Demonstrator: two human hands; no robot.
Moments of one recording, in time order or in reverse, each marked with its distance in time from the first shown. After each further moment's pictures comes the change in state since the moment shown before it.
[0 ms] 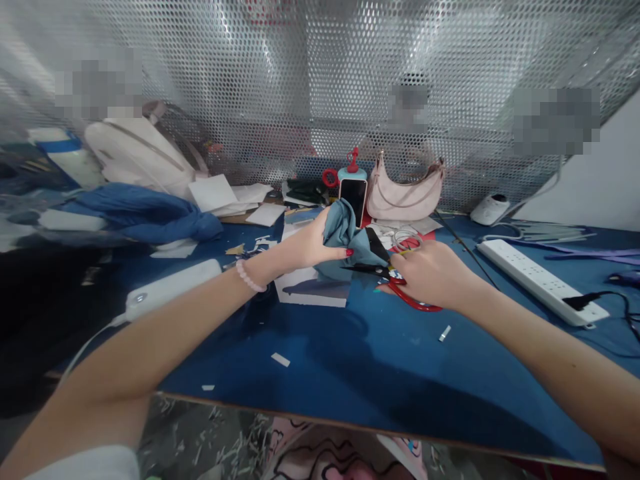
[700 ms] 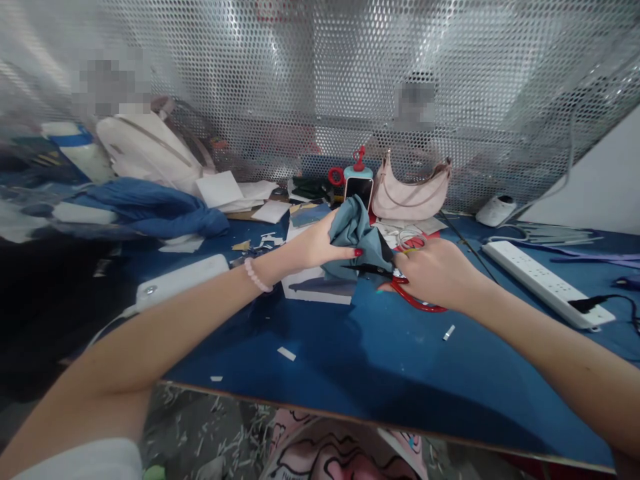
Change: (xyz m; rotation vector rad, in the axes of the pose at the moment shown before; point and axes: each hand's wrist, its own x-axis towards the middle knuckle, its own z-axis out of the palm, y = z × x) left_hand -0.005 -0.001 0.002 -0.155 -0.004 0.091; right_hand 0.004 -0.010 -0.017 -0.046 -0.137 0.013
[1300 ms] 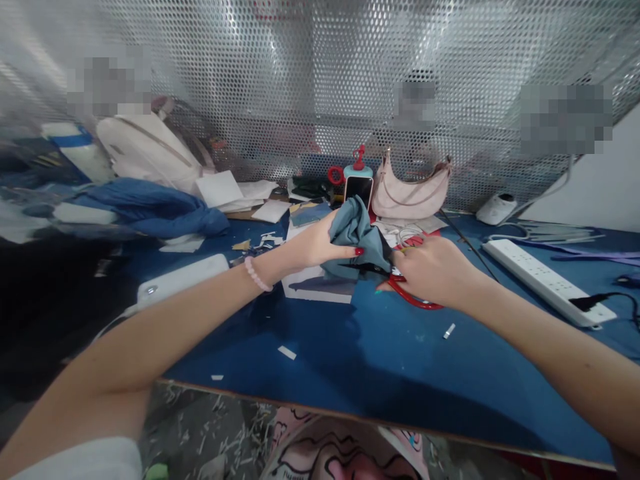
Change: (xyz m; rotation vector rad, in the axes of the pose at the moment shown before) left_hand 0.002 -0.008 0.003 -0.114 0.019 0.025; right_hand 0.001 -0.002 -0.004 -0.009 -0.018 -0.007
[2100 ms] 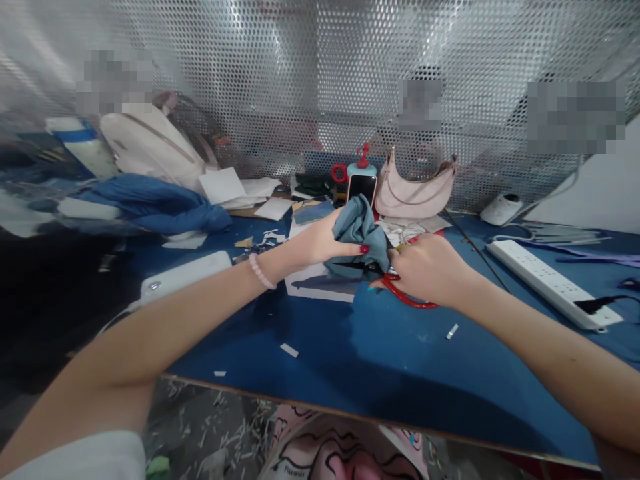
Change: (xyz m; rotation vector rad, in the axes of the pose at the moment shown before) left_hand 0.000 0.000 -0.001 -0.022 0.011 0.005; right_hand 0.010 -0.009 -0.010 -0.011 -0.035 0.011
